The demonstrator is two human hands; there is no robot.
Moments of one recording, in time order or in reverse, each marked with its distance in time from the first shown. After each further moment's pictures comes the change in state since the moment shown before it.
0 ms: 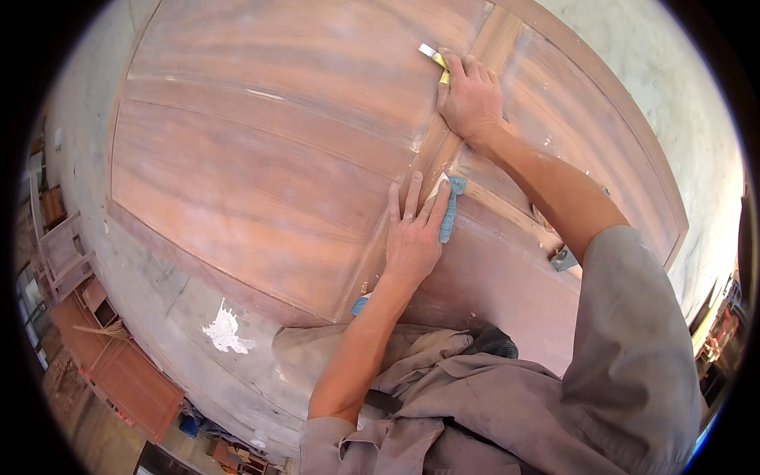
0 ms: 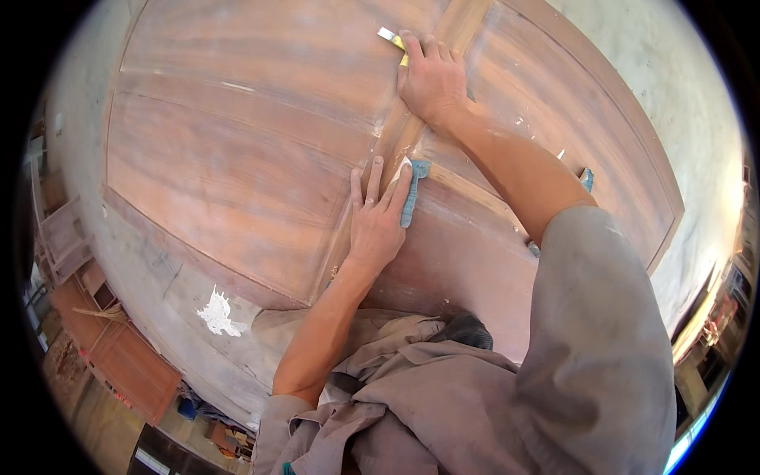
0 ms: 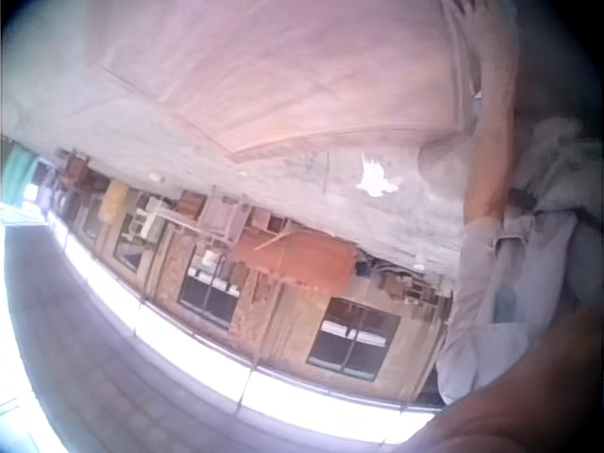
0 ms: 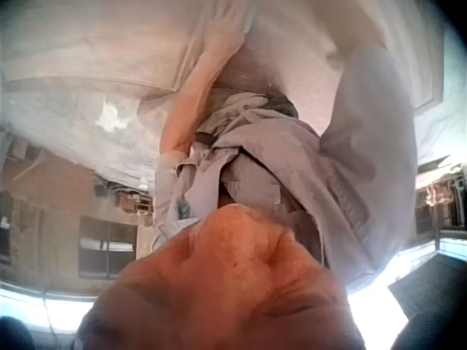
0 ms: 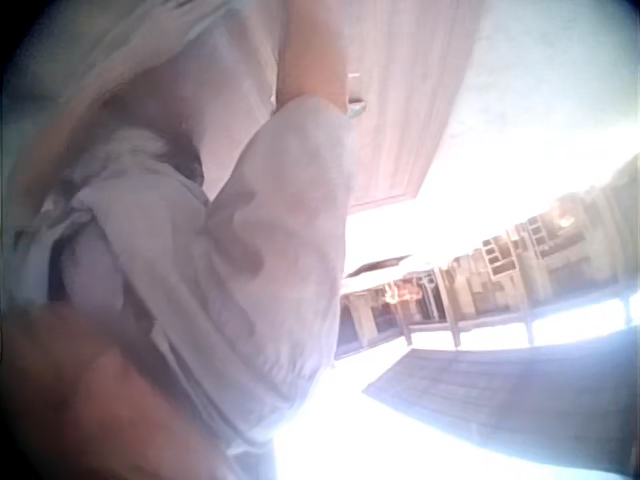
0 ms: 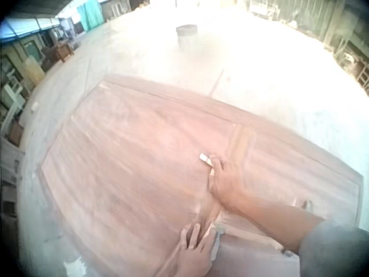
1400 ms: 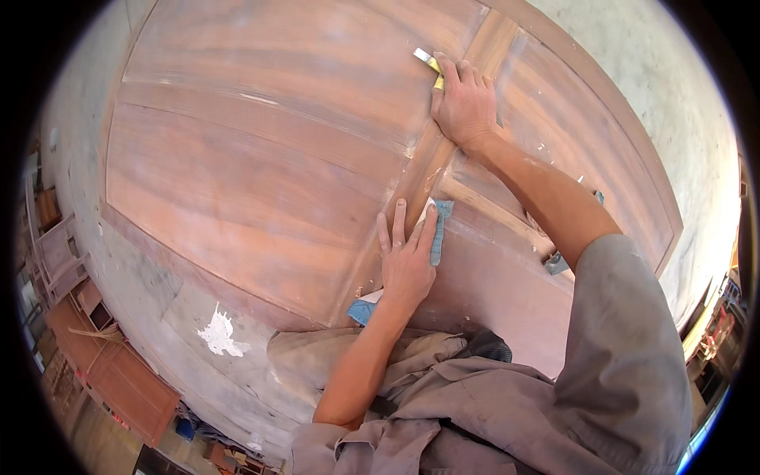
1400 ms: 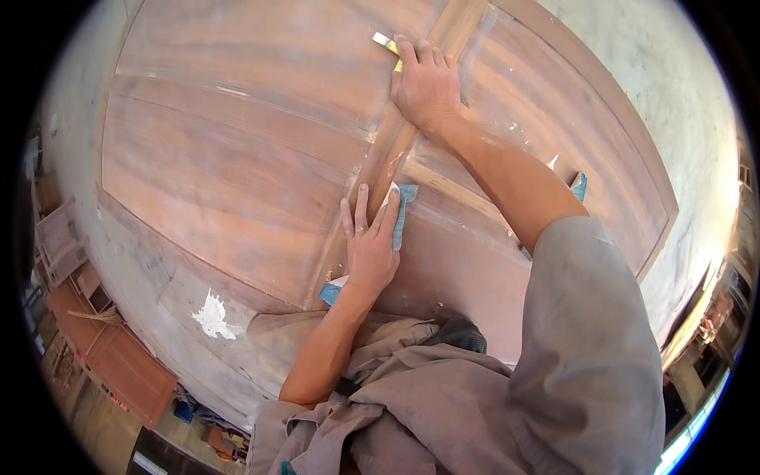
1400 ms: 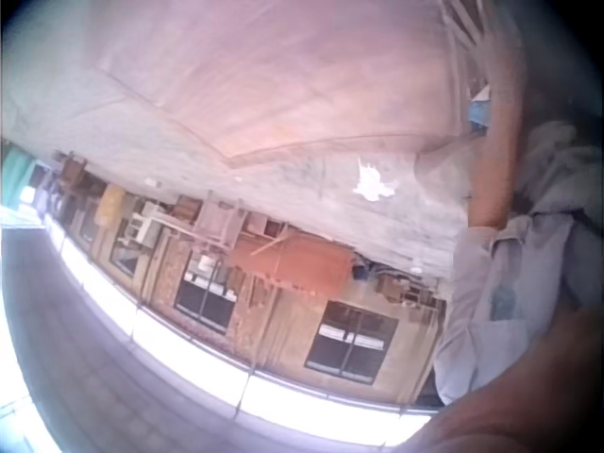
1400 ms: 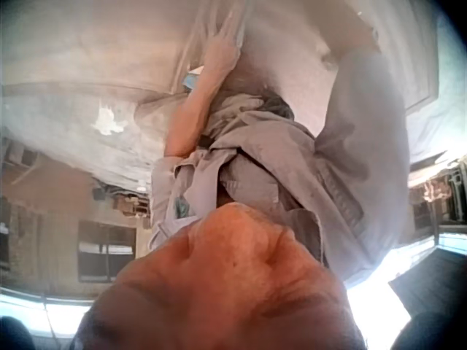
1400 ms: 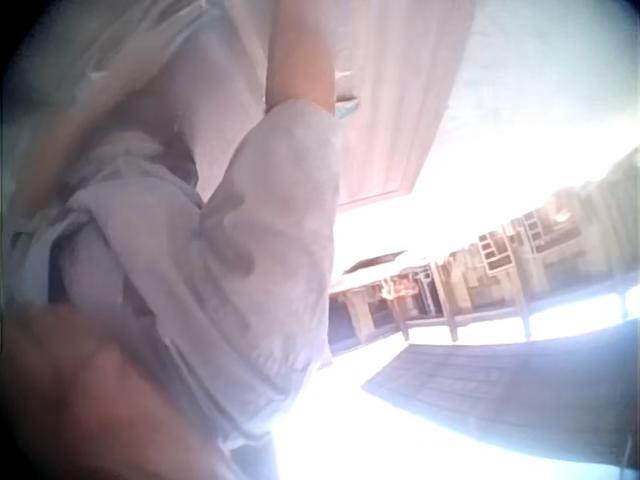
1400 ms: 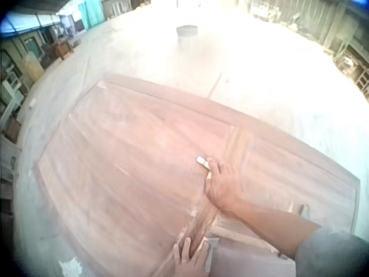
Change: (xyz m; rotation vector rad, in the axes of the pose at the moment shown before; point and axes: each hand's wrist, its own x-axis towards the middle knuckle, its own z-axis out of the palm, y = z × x) left_hand -0.014 0.017 0.005 -0.015 0.017 -0.119; right_hand -0.003 0.001 0.003 -0.024 -0.044 0.023
